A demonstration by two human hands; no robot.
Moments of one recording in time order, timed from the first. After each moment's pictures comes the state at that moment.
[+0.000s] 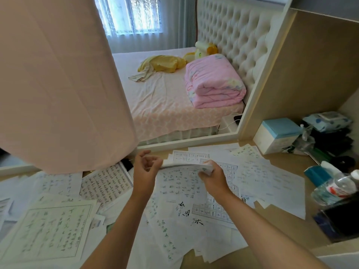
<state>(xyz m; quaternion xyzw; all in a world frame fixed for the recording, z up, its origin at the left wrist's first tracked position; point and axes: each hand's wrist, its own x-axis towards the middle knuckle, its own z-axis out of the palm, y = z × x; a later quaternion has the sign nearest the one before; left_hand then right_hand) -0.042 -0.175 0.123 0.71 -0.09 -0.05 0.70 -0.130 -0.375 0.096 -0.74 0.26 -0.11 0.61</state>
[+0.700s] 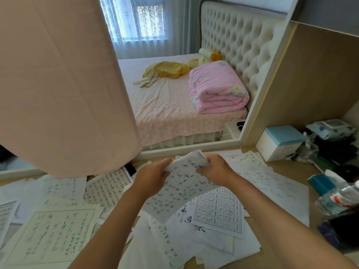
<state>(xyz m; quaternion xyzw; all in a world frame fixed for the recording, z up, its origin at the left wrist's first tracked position) -0.022 -0.174 0.158 0.90 -0.37 0.03 0.21 -0.101 -0.403 0.156 -0.88 0.14 0.02 0.45</state>
